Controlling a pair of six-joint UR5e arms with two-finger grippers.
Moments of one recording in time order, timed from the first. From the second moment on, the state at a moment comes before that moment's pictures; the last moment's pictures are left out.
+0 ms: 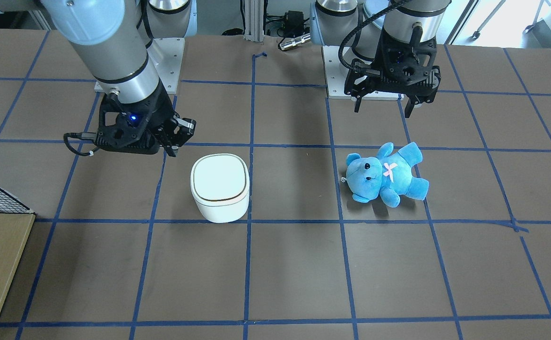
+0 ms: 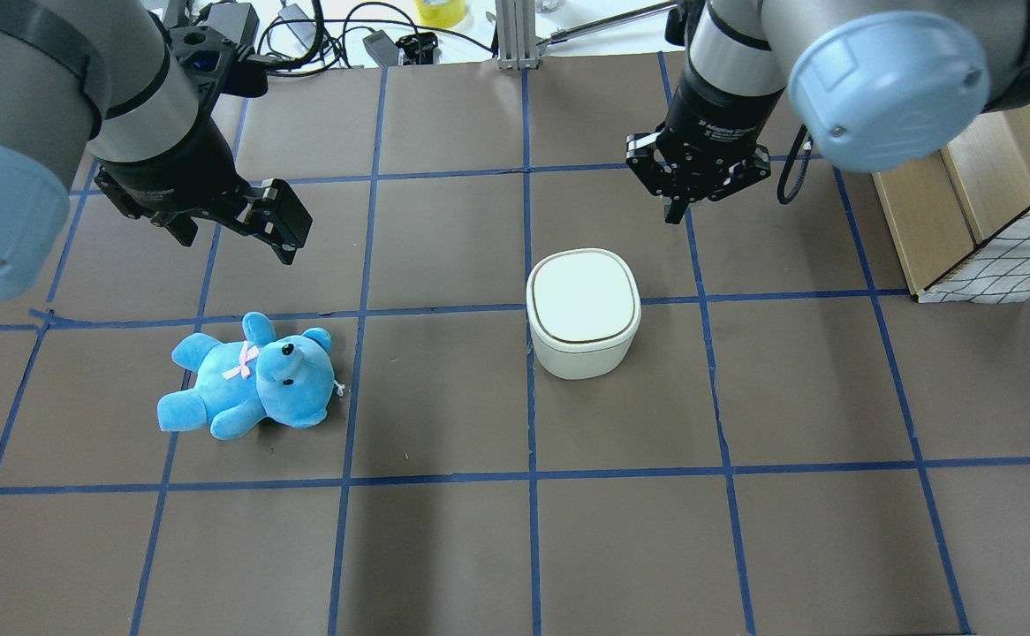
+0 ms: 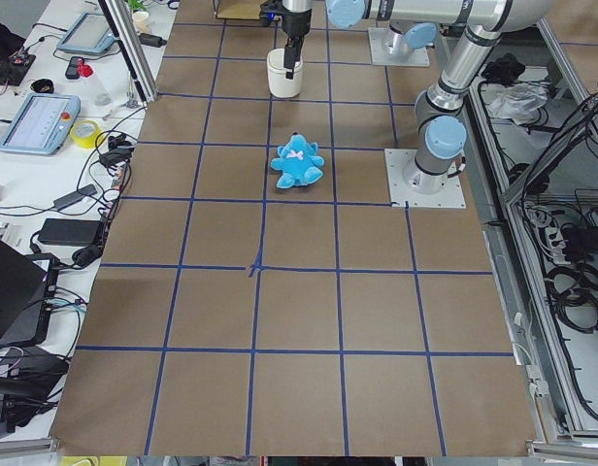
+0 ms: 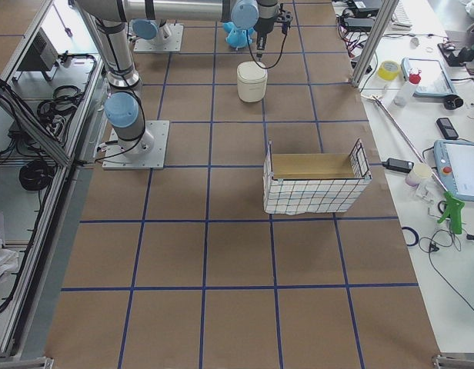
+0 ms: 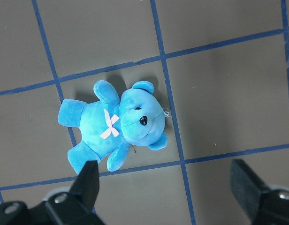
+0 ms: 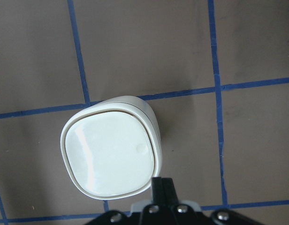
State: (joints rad) left arm -1.62 -1.48 -1.66 -1.51 1.67 0.15; right arm 1.73 -1.41 1.55 -1.69 -1.48 0.29
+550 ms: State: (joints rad) left arm -1.62 -1.48 -1.66 -1.51 1.67 0.15; right arm 1.77 -1.36 1.69 -1.85 -1.48 0.30
